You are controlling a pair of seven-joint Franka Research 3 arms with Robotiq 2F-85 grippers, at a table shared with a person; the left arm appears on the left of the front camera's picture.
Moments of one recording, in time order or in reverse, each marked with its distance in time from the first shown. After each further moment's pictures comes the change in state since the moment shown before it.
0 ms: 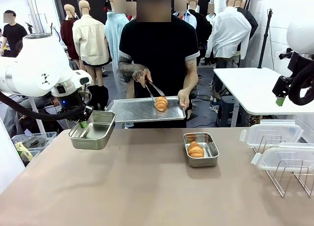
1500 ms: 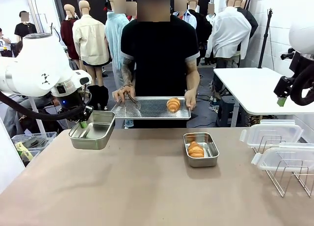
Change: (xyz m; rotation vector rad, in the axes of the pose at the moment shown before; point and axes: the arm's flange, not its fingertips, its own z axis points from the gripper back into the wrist) left arm 0.000 0.000 0.000 0.000 0.000 0.000; right arm -0.001 -0.002 -0.001 0.005 0.000 0.003
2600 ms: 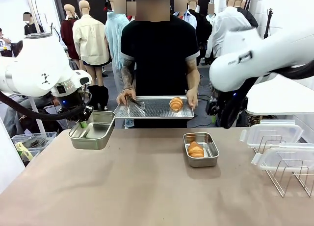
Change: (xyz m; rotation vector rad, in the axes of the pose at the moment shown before) left arm 0.000 0.000 0.000 0.000 0.000 0.001; right arm 0.065 0.184 -0.094 0.003 0.024 0.012
